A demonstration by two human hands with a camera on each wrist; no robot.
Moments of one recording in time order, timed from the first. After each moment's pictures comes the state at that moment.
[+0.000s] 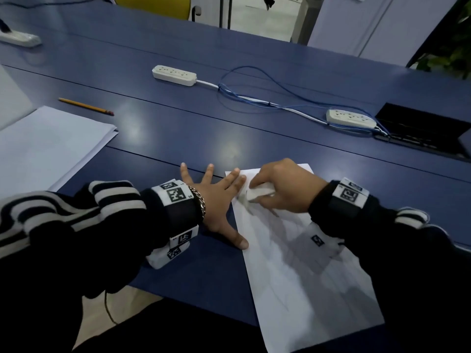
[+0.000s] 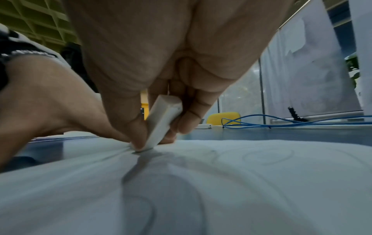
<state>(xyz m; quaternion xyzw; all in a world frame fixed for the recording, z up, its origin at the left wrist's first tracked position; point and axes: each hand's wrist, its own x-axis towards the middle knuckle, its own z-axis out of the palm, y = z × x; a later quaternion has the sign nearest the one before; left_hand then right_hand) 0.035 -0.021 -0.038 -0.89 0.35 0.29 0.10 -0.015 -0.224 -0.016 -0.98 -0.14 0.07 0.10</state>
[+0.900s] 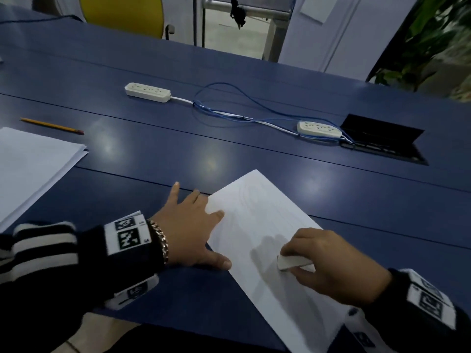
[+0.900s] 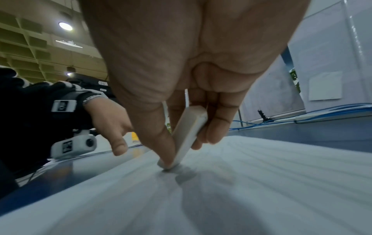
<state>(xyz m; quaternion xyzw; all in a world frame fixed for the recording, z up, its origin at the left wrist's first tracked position) 0.007 -0.008 -0.018 -0.87 0.43 0.23 0.13 -0.162 -0.257 -0.014 -0.98 -0.05 0.12 0.12</state>
